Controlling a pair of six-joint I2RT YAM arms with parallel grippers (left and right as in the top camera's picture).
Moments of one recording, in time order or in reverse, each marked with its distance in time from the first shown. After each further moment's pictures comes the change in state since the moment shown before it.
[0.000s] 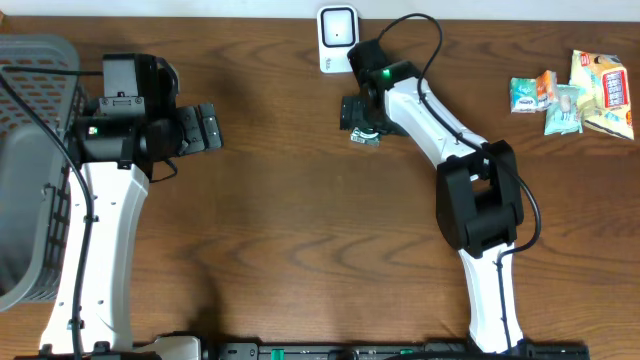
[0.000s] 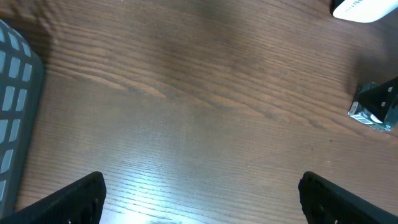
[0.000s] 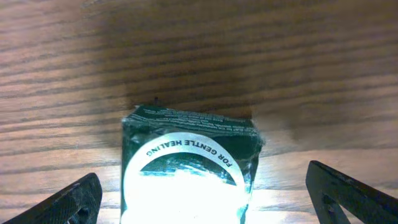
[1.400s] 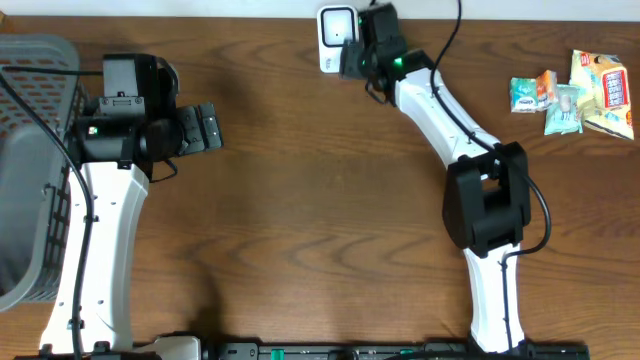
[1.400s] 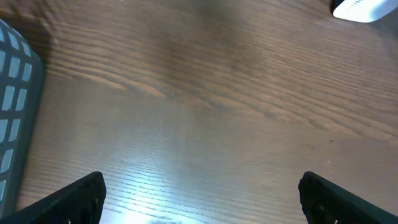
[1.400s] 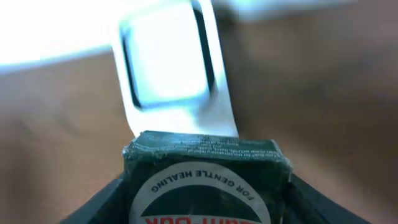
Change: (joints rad) left arm 0.000 0.000 0.000 0.000 0.000 0.000; right arm -0.038 -0.017 0.072 0.537 -0.051 -0.084
